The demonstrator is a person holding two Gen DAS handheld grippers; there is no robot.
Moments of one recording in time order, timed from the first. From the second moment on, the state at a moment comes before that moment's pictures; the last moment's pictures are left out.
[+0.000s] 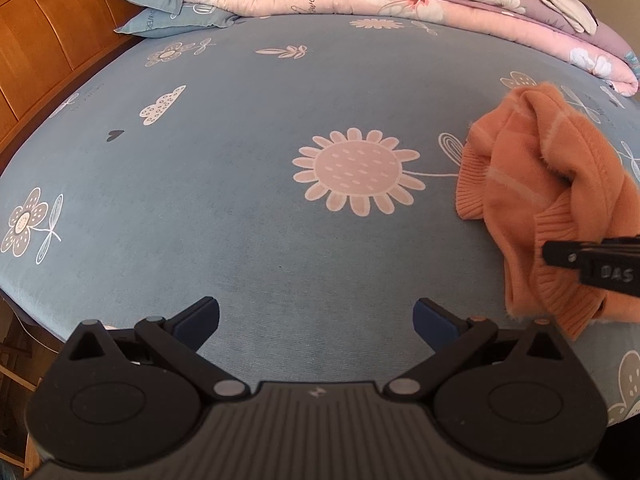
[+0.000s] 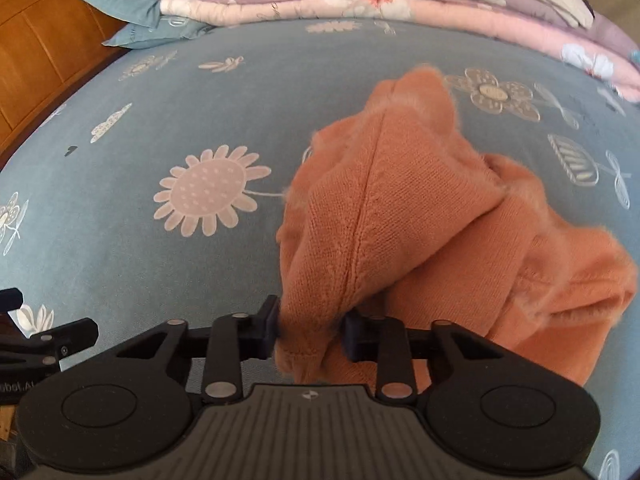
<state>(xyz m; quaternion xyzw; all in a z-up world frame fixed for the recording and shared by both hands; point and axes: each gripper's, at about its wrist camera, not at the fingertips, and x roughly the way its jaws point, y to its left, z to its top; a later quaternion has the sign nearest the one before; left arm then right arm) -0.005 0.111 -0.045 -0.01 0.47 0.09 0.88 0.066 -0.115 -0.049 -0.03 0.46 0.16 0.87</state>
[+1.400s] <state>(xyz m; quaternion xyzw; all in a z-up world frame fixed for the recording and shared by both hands) -0.014 0.041 -0.027 0.07 0.46 0.01 0.89 0.024 -0.150 0.040 -0.03 0.39 0.29 0.87</state>
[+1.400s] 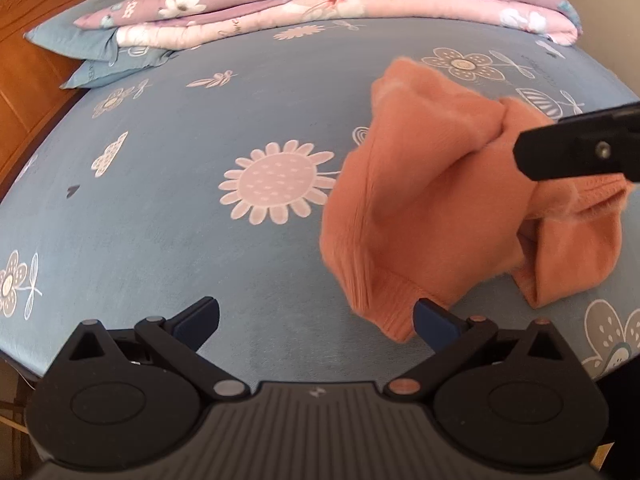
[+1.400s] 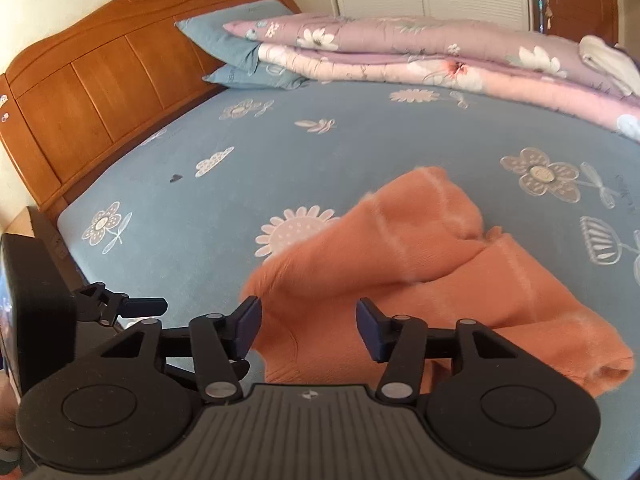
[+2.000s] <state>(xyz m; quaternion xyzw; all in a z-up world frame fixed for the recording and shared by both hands) -0.016 0.016 -0.015 0.08 0.45 0.00 0.89 0.008 -0.202 0.018 -0.02 0.44 0.20 0.87</state>
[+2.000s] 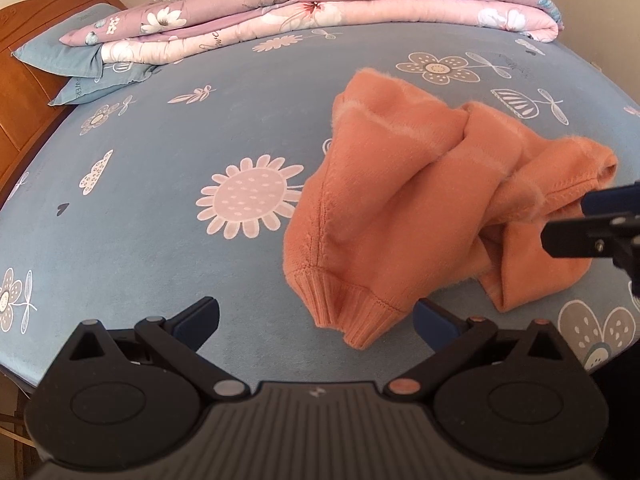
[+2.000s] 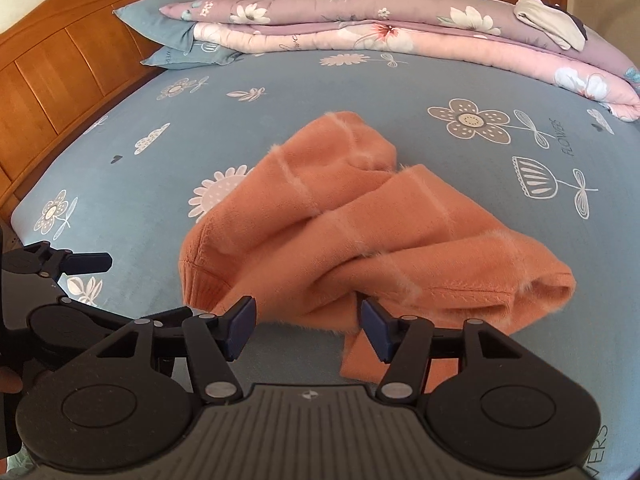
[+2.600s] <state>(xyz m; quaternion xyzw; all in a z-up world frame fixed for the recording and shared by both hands) 0.032 0.043 -0.046 0.05 0.42 -0.07 0.90 -0.004 -0.237 -0.025 -0.02 0.47 0.16 0.86</state>
